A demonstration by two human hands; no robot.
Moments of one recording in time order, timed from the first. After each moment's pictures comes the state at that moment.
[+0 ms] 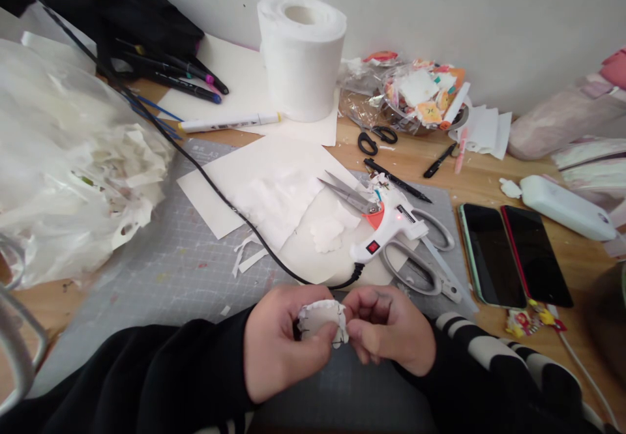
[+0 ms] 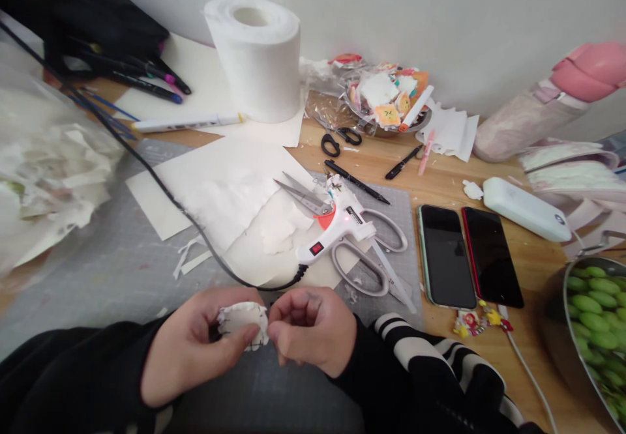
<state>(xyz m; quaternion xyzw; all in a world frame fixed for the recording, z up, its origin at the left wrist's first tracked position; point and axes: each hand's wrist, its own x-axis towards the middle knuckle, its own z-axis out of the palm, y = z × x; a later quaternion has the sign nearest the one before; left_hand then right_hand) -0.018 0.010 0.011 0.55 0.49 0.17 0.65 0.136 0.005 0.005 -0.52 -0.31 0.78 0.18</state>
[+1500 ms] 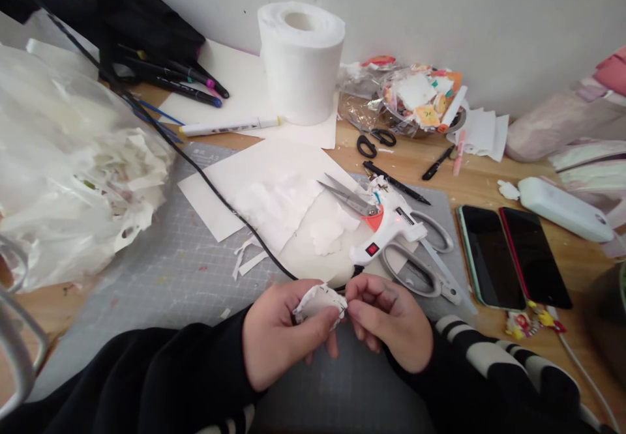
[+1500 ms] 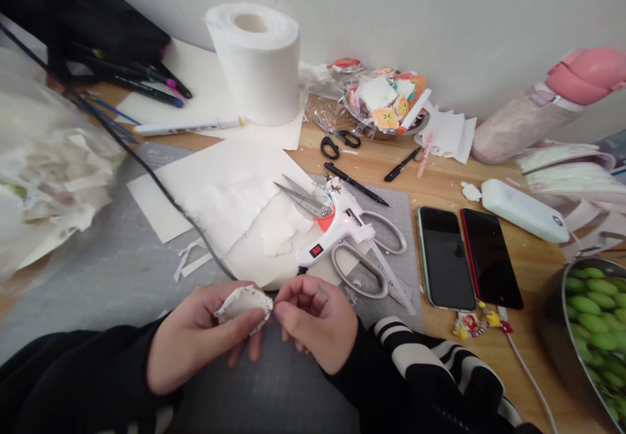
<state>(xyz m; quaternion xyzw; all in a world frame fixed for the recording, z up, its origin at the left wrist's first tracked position) -0.021 0.012 0.002 0.45 0.46 0.18 0.74 0.137 -0.001 -0.004 -0.54 -0.38 0.70 0.27</state>
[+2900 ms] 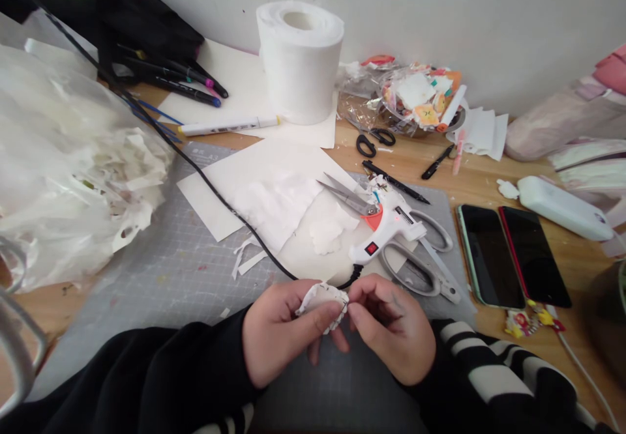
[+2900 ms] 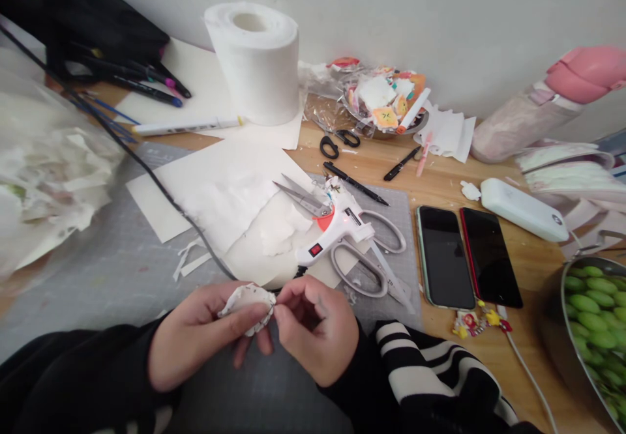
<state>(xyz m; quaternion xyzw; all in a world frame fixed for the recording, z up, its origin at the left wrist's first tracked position) -0.019 0.014 -0.001 0.42 0.43 0.20 0.77 0.137 -0.010 -0.001 -0.56 -0.53 0.55 0.31</state>
